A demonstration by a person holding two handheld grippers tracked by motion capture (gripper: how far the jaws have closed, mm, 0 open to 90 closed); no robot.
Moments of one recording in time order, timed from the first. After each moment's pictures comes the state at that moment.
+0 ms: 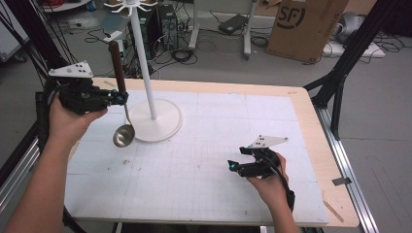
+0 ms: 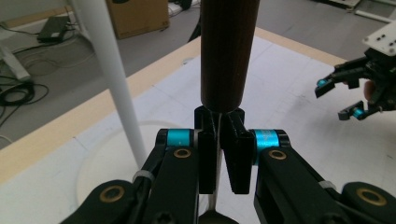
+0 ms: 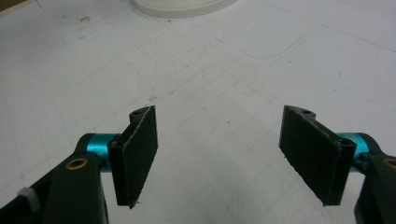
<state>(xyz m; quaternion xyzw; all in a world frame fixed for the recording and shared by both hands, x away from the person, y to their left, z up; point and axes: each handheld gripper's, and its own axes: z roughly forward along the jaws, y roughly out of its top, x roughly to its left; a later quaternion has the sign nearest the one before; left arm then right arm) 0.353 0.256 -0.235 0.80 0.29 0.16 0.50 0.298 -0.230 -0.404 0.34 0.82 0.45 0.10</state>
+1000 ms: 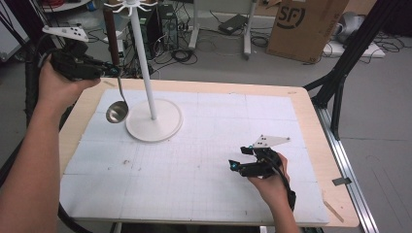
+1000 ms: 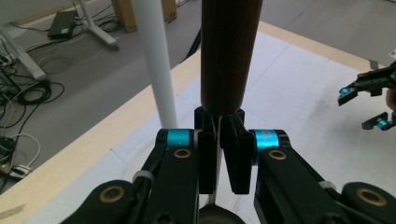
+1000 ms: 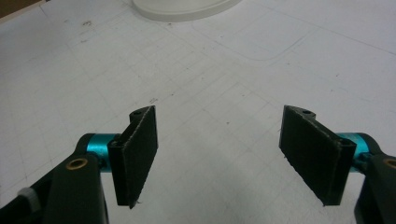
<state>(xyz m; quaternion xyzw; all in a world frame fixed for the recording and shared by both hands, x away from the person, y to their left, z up) 0.400 0.266 -0.186 0.82 0.29 0.16 0.47 0.297 -0.233 -0.402 0.34 0.82 0.45 0.10</state>
